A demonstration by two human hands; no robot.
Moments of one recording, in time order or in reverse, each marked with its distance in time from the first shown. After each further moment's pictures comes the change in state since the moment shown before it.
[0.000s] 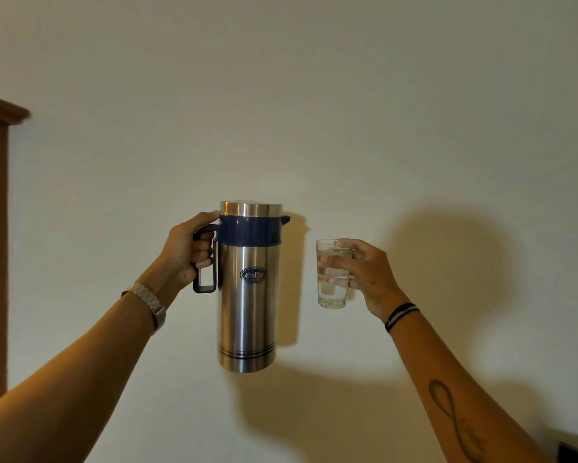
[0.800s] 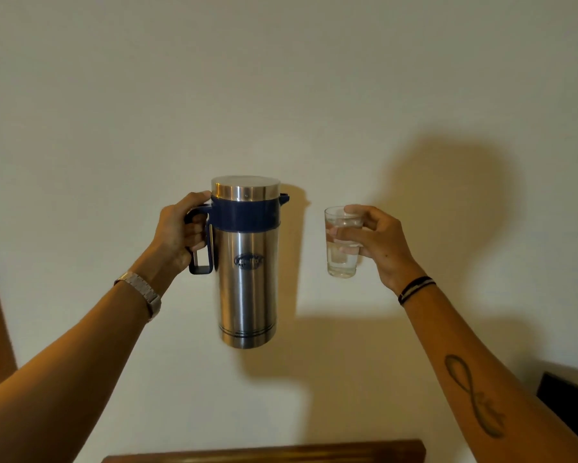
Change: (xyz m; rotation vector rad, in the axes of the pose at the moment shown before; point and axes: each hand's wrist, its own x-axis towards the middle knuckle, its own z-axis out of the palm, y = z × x) left_hand -0.030 -0.063 -0.001 0.024 0.068 0.008; right_hand -0.014 0.052 -0.027 -0.055 0.056 0.035
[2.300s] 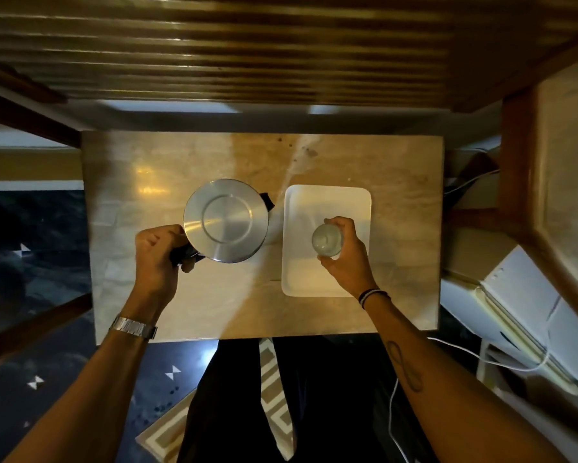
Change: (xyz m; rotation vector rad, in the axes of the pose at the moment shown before) left_hand -0.435 -0.644 -0.272 0.337 0.178 -0.906; right_hand -0.546 0.672 0.000 -0.565 -0.471 1.005
